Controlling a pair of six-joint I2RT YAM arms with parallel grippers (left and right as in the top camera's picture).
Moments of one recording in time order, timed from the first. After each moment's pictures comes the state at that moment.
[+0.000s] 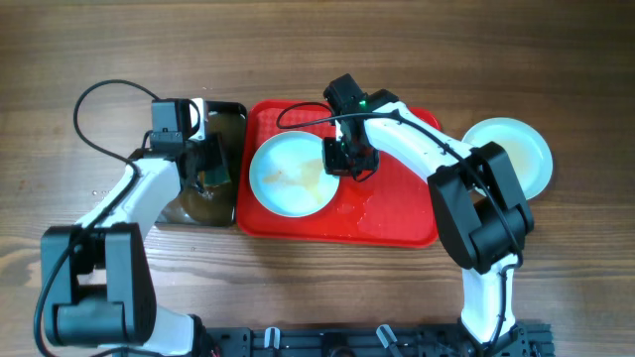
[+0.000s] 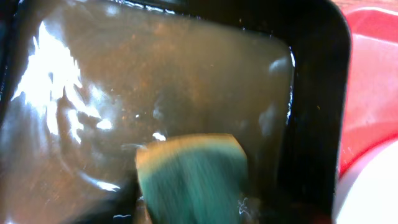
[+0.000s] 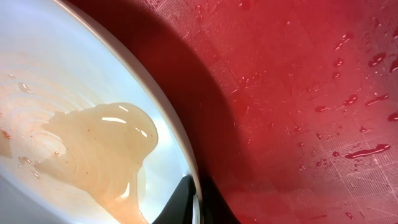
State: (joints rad) left arm 0.01 1.67 0.88 -0.27 0.08 -0.12; right arm 0.52 2.12 1.49 -0.87 -0.24 0.45
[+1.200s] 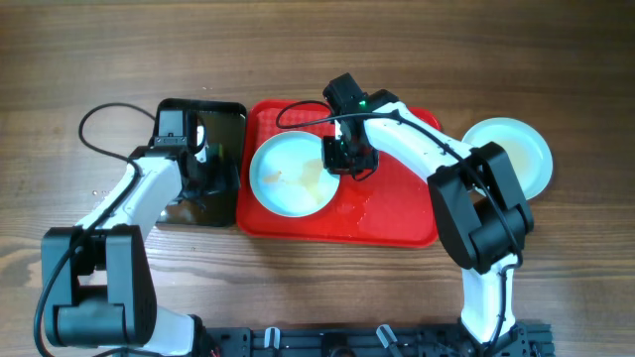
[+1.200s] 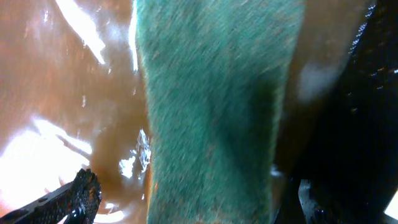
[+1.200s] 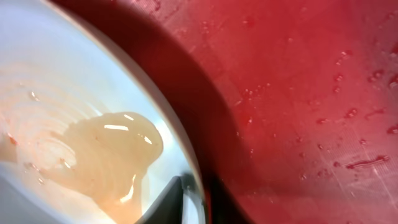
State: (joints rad) left arm -0.01 1.67 0.89 -0.58 0.06 -0.25; right arm 0.52 2.12 1.49 -0.84 -0.24 0.45
